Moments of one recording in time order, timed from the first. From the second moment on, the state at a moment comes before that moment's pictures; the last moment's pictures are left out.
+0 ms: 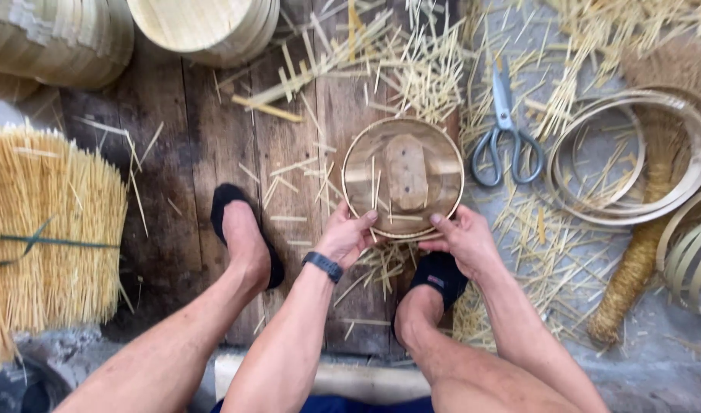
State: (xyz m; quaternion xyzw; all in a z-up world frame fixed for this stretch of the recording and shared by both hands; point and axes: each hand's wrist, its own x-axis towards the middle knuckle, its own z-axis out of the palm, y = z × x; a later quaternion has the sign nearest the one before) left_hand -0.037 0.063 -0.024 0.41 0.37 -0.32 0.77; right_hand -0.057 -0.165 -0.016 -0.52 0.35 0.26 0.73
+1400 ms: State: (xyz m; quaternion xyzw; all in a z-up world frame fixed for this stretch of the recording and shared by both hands) left_hand -0.009 0.134 -0.048 0.49 0.35 -0.01 0.80; right_hand -0.042 -0.208 0.036 -0.45 0.23 0.00 0.86
